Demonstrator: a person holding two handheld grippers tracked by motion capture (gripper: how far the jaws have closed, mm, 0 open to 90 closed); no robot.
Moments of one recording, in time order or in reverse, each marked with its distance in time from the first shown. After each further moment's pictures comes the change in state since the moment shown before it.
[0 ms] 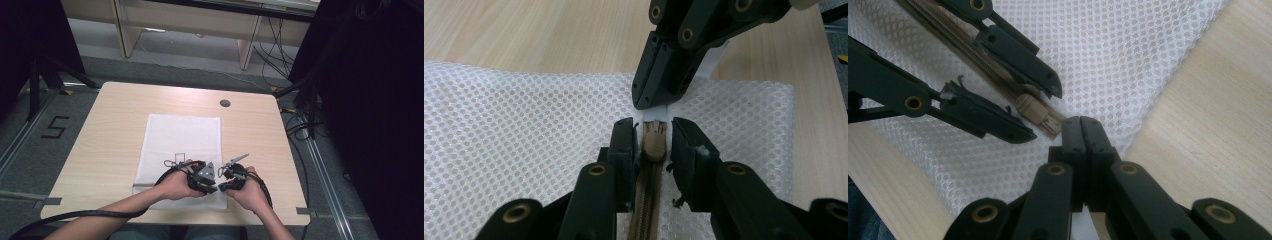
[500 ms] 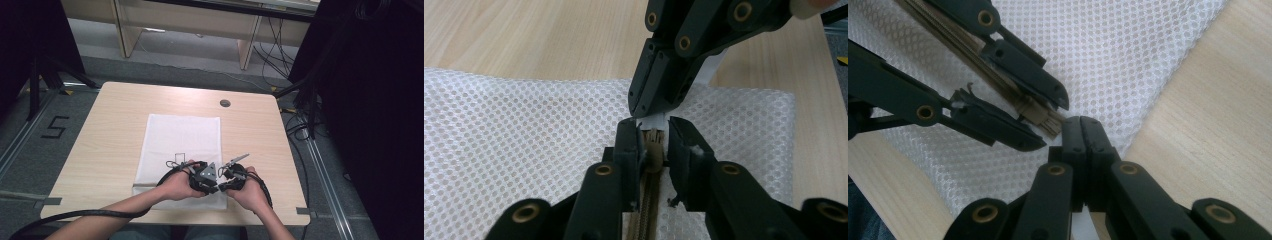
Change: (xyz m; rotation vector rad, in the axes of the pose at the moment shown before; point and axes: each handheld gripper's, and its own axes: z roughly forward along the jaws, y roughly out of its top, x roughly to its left) left arm -0.003 0.002 0.005 -0.017 -0.006 -0.026; right arm 0.000 0.000 0.000 0.005 0.003 0.009
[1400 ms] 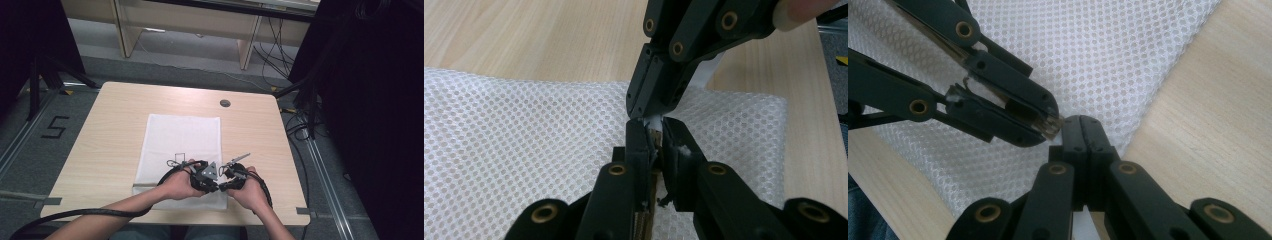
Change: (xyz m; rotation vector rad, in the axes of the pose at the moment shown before) left arm 0.000 0.005 -0.004 0.036 0.000 0.009; right arm -0.002 0.000 0.000 0.002 0.011 0.030
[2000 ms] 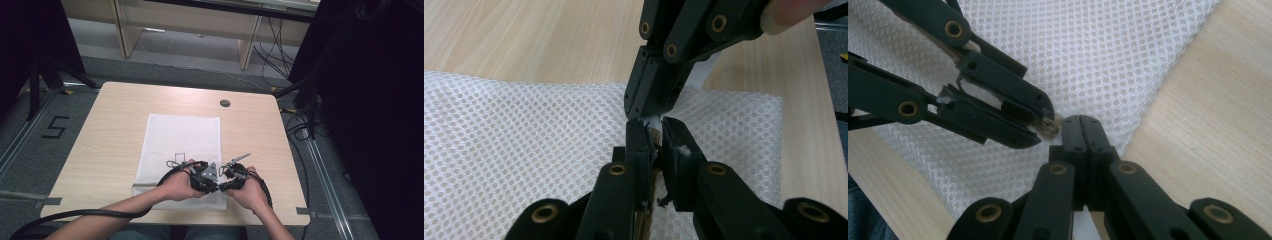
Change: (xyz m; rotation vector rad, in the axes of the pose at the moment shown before) left arm -0.003 0.001 -0.002 -0.003 0.012 0.009; right arm 0.000 0.000 0.000 -0.002 0.000 -0.001
